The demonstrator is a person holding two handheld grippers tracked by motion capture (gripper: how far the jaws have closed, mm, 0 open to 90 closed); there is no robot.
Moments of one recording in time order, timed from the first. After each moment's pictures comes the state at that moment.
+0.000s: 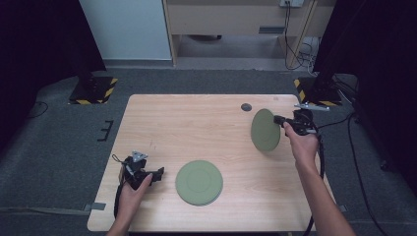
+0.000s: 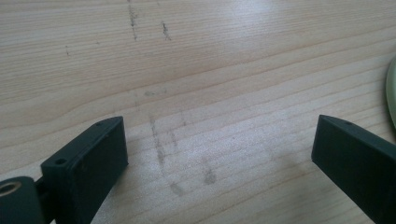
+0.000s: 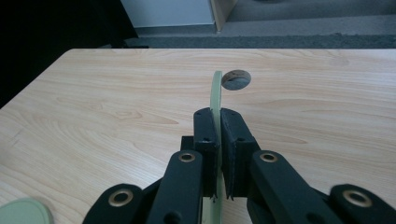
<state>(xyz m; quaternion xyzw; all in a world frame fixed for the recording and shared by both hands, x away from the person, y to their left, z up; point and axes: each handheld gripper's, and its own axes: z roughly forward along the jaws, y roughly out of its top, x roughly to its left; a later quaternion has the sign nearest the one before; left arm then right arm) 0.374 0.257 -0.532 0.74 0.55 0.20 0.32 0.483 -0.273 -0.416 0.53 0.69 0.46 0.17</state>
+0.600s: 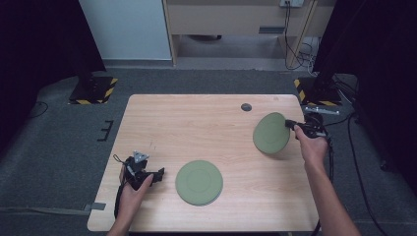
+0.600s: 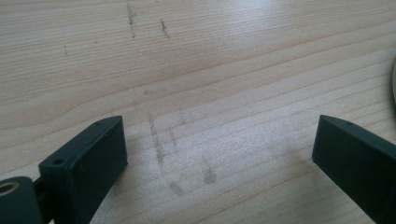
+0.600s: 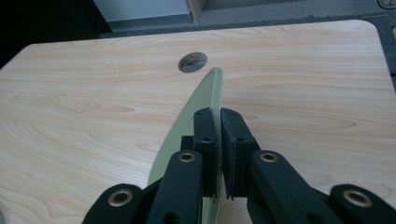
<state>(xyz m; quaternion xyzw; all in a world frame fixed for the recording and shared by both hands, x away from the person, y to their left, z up) 0.373 0.255 -0.534 0.75 0.55 0.20 0.32 0.489 -0.313 -0.439 0.57 0.67 0.43 0.17</state>
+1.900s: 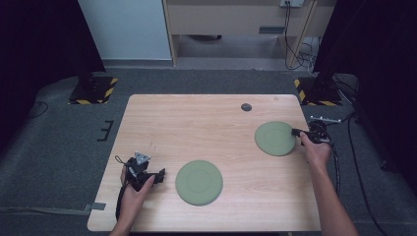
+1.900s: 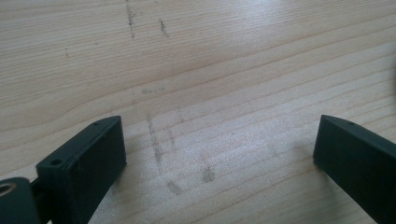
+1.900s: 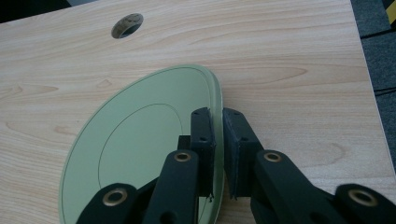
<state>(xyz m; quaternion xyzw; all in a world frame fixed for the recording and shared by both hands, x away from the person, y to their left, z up) 0.371 0.250 -0.536 0.75 0.54 0.22 0.31 0.511 -0.358 -0.505 0.62 0.66 0.40 0.15</state>
